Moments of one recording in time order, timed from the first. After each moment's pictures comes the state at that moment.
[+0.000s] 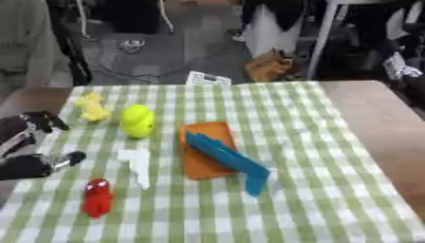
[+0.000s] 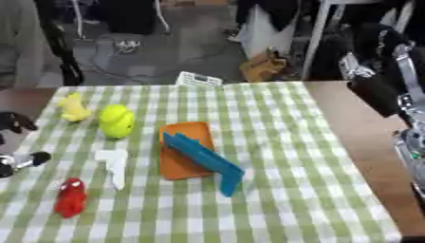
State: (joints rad) left arm -0.19 0.60 -0.03 -1.72 -0.86 -0.15 -0.67; right arm -0.24 -0.53 0.01 -1.85 0.25 0.07 -0.13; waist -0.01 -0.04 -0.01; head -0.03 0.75
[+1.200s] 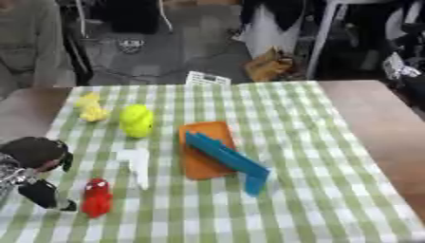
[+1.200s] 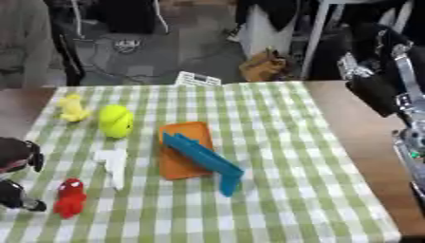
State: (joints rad) left arm -0.25 0.54 -0.13 -1.59 -1.35 -0.25 -0.65; right arm -0.24 -0.53 0.01 -1.85 0.25 0.07 -0.13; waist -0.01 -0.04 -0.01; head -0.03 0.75
